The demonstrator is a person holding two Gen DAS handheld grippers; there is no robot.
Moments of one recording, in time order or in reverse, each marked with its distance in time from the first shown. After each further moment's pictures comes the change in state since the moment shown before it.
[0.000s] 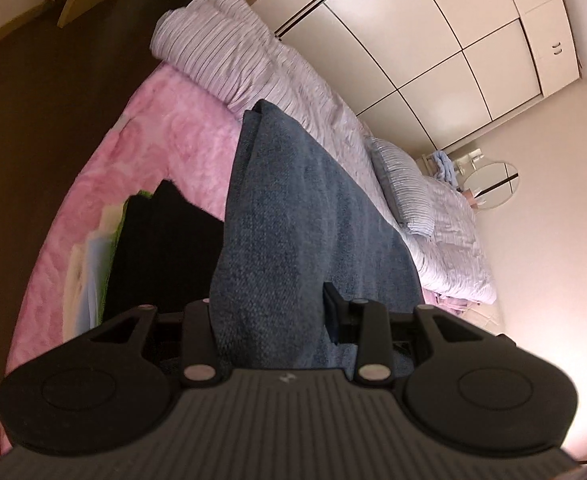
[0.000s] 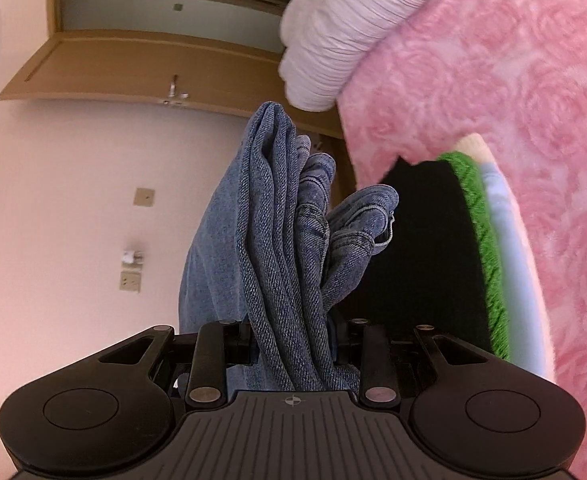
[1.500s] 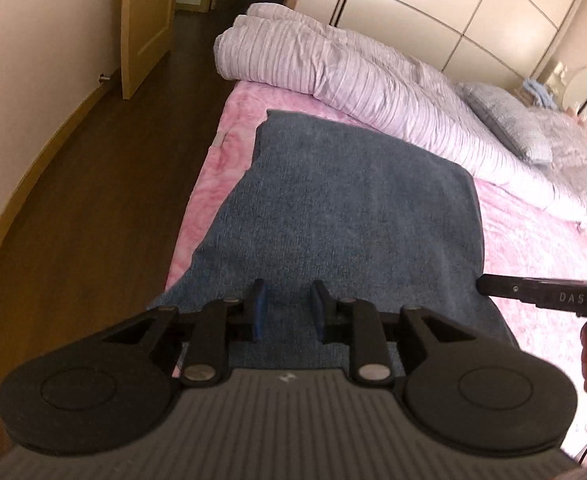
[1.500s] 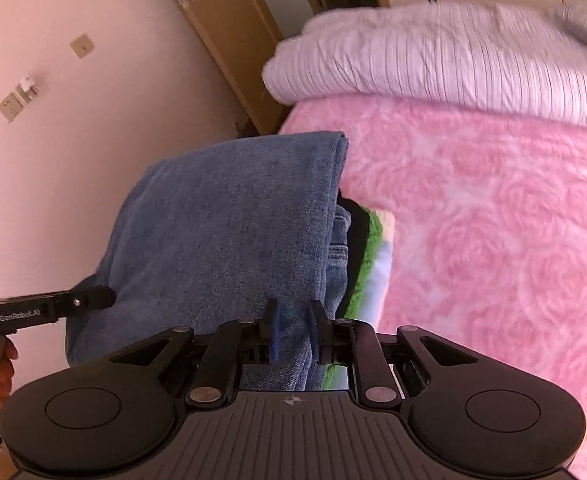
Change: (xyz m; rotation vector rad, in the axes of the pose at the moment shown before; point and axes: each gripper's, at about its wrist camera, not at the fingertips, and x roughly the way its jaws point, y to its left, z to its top) left arm -0.003 -0.025 -0.061 0.346 -0.047 0.459; right arm 0.025 0.039 -0.042 -0.683 0.033 -0.532
